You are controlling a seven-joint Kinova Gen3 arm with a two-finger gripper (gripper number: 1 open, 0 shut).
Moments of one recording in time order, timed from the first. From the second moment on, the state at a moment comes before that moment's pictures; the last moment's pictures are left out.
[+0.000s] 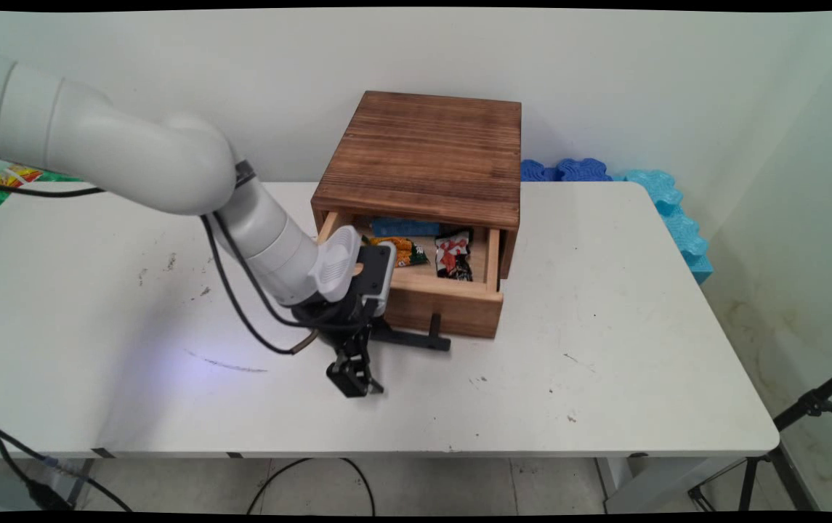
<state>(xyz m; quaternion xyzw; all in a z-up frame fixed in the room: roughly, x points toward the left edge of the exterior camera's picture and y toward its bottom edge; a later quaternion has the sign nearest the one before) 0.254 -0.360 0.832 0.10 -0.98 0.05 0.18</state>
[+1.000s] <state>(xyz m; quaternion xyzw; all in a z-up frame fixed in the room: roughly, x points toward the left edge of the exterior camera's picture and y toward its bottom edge) 0.246 -0.291 0.841 0.09 -0.98 0.01 0.19</state>
